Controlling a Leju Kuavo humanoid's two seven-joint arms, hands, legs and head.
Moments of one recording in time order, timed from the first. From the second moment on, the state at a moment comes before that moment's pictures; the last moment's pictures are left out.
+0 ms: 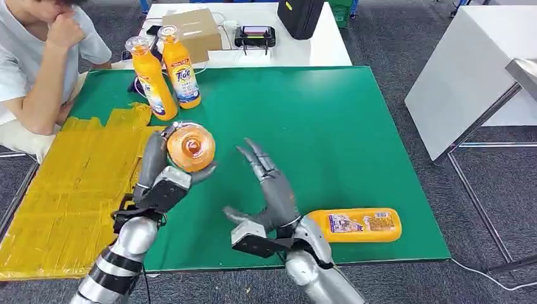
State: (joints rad) left arm -0.36 0.00 -0.37 -1.47 -0.73 0.32 -0.16; right arm -0.21 0.12 0.60 -1.39 0.64 -0.45 -0.35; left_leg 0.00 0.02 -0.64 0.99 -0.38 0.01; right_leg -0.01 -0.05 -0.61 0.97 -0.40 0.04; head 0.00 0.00
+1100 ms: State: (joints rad) left arm -0.71 0.13 -0.28 -0.46 -1.34 0.34 0.16; right arm -0.06 -0.02 0.47 -1.80 0.76 -0.45 -0.29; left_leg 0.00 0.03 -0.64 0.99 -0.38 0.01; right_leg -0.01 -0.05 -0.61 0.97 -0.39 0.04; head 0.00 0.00
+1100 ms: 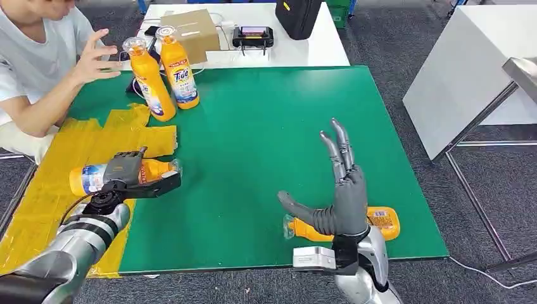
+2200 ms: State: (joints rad) left arm -0.31 0.06 0.02 -1.26 -0.74 0.44 -0.27; right arm 0.02 -0.36 0.51 -1.60 1.03 -0.11 -0.10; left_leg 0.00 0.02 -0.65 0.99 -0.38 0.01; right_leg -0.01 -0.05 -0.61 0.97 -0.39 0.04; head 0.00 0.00
